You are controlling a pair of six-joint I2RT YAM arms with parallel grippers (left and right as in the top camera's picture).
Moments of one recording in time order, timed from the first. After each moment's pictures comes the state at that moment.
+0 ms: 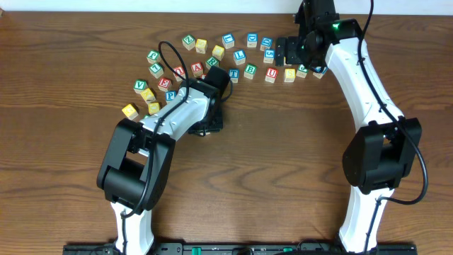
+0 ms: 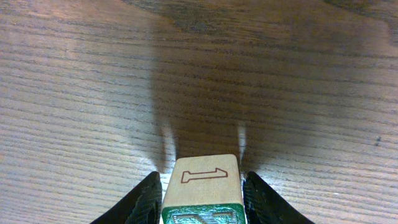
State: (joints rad) left arm -0.45 2.02 1.37 -0.84 -0.09 -0.54; right arm 0.20 2.13 1.98 -0.97 -0.07 0.21
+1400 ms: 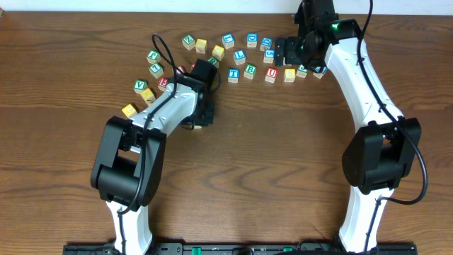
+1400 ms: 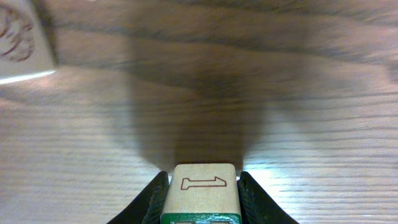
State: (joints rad) left arm -0.37 2.02 1.37 -0.77 -0.07 -0.30; right arm 0.20 2.13 1.98 -0.97 -0.07 0.21
